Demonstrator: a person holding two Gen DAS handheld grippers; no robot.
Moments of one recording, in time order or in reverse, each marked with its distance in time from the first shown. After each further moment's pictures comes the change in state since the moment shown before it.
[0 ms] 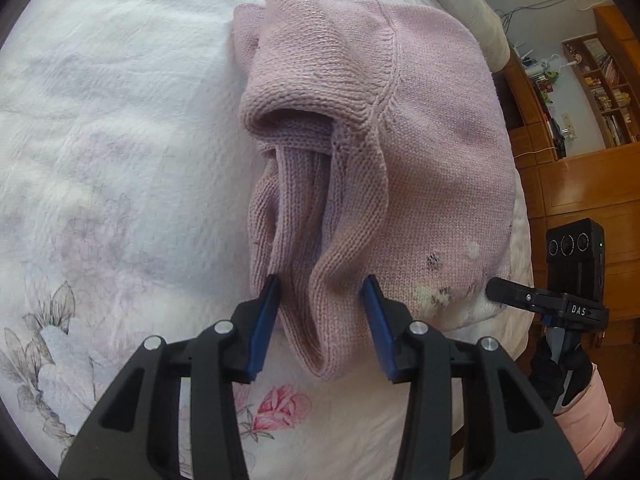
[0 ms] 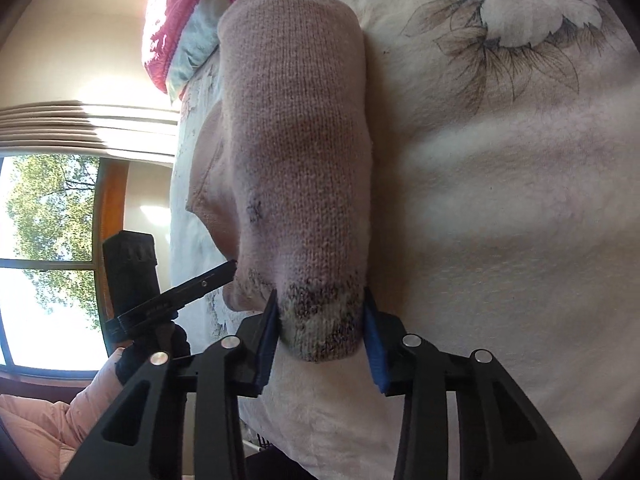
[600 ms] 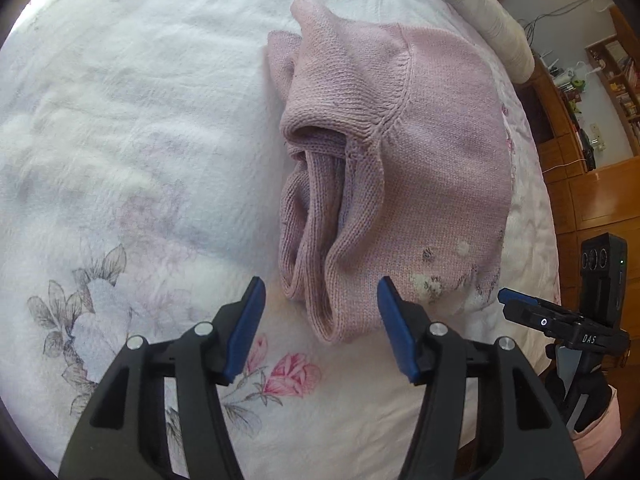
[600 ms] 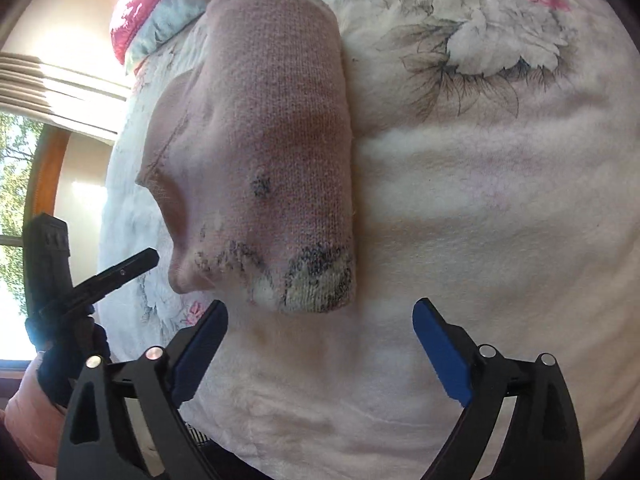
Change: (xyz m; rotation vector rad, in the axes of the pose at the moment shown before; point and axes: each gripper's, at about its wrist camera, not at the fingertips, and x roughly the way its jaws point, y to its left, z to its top) left arm -0.047 -0.027 -0.018 -0.019 -0.082 0.140; right arm -0.019 0.027 -0.026 -0.120 -0.014 -0.340
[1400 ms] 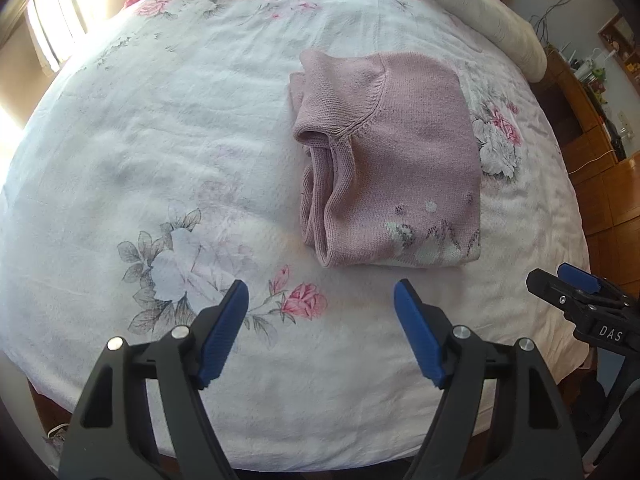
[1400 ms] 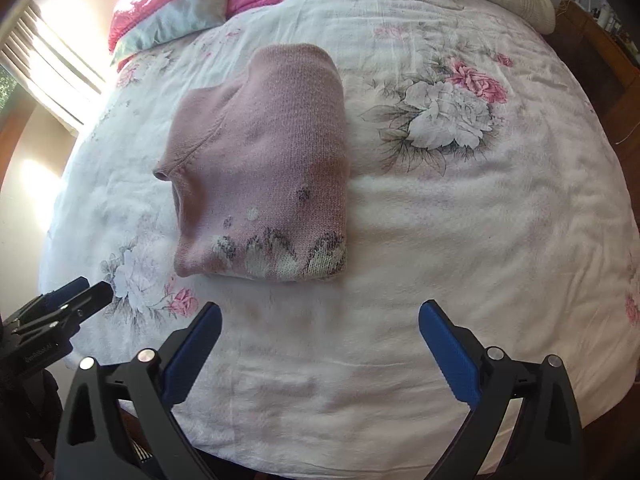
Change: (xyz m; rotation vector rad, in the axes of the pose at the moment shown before) left arm -0.078 -0.050 -0.062 0.034 -0.090 0.205; right arm -0.075 0.078 -0.040 -0.093 -0.170 -0.327
